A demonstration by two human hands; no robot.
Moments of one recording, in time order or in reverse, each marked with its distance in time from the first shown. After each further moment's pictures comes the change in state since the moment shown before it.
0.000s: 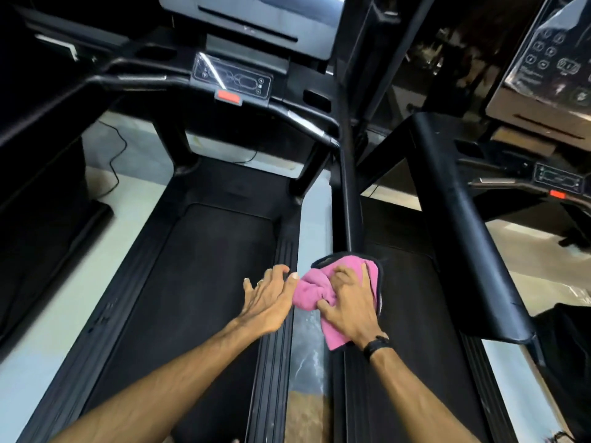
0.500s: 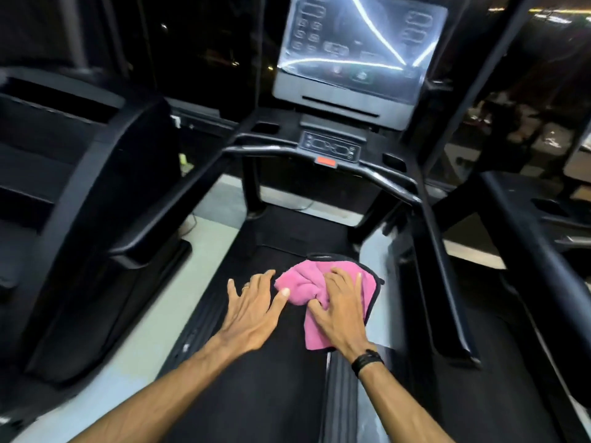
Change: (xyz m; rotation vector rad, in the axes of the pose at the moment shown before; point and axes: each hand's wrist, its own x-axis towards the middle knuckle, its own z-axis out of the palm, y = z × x) left_hand -0.092 -0.132 -0.201 0.242 0.316 0.038; right_hand 0.053 -0.251 0.036 0.193 0.313 -0.158
